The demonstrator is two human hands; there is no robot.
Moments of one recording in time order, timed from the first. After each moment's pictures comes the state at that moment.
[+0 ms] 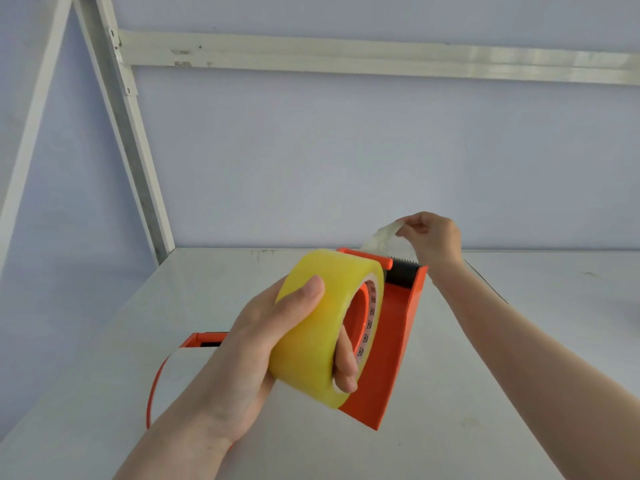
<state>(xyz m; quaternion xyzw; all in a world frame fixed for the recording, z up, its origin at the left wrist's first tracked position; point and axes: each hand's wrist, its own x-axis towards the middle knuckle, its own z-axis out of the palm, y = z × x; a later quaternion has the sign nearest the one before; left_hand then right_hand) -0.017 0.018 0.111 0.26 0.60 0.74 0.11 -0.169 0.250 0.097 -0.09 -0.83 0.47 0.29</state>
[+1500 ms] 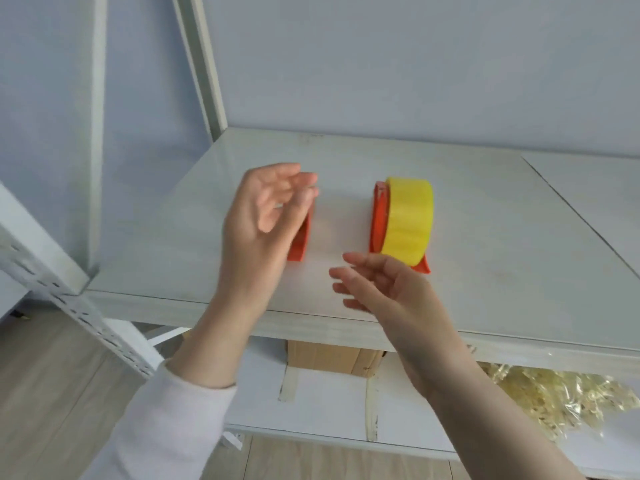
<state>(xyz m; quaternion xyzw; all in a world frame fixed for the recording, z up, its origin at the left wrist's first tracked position) 0.028 -0.037 0.029 0.15 0.68 0.68 -0.24 0.080 0.106 0.022 -0.02 -0.71 0.70 -0.04</state>
